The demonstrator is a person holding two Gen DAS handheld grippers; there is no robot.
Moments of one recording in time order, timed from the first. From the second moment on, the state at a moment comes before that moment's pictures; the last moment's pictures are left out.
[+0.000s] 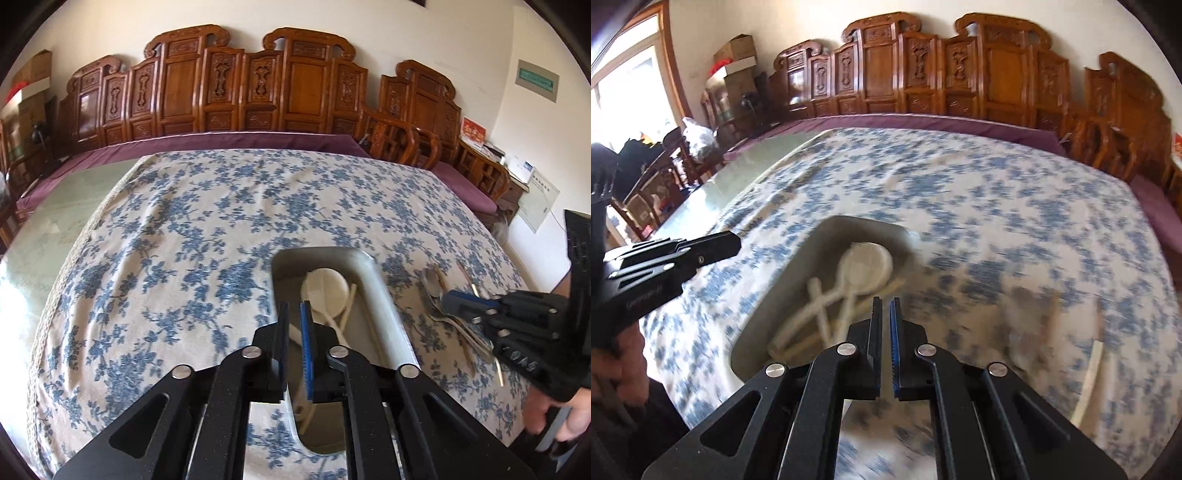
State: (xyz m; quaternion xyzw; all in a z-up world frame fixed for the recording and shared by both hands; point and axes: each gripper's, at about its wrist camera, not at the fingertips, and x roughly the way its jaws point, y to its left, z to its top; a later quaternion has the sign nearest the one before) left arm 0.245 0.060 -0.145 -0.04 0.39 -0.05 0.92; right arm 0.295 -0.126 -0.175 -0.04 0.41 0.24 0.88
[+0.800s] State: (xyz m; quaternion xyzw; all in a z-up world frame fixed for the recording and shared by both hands) left arm 0.223 -0.045 -0.159 0.02 0.40 -0.13 0.91; right arm 0.281 -0.264 -0.252 -0.05 0.49 0.08 0.87
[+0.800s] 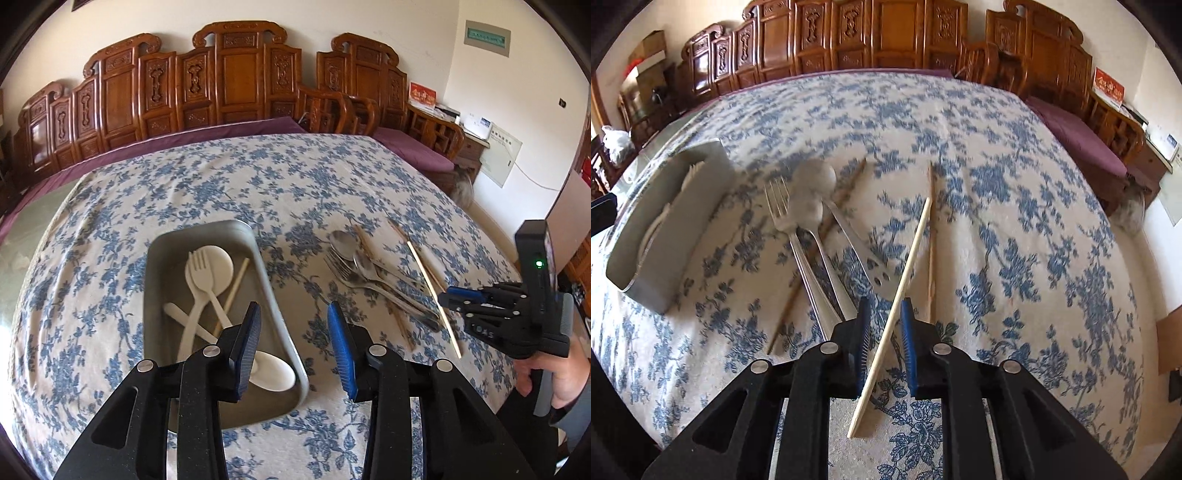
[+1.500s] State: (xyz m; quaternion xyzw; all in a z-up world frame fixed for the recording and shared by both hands) left arm 0.210 -0.072 -0.161 0.03 0.40 -0.13 0.91; right arm 0.268 -0.289 -0.234 -0.01 0.48 0.06 0.88
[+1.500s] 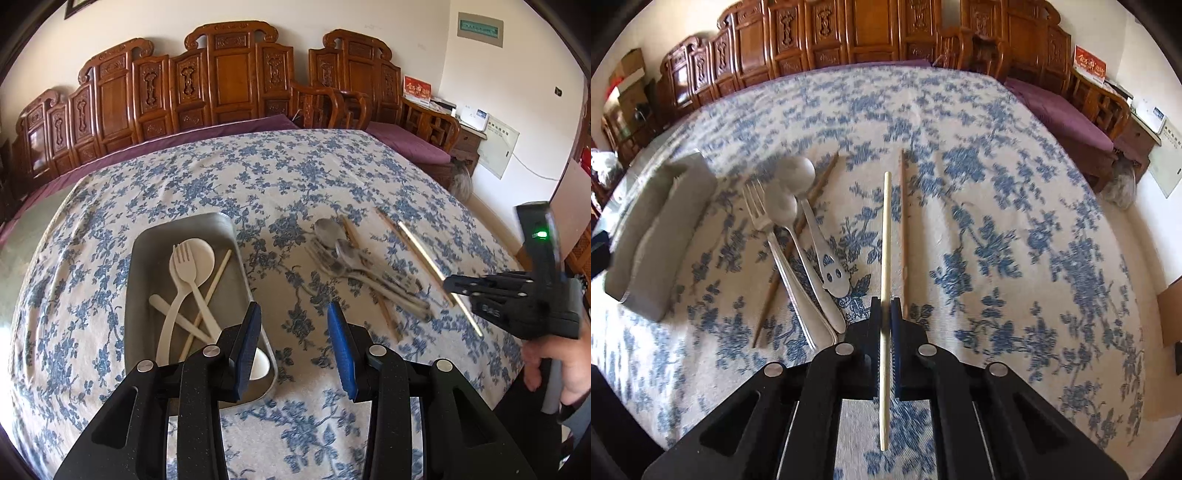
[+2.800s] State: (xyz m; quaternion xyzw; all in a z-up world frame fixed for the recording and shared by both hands) left arm 0.299 -0.210 -0.238 0.05 0.50 -0.08 0.86; right arm 0.240 -0.386 -0.188 0.06 0.42 0.10 0.90
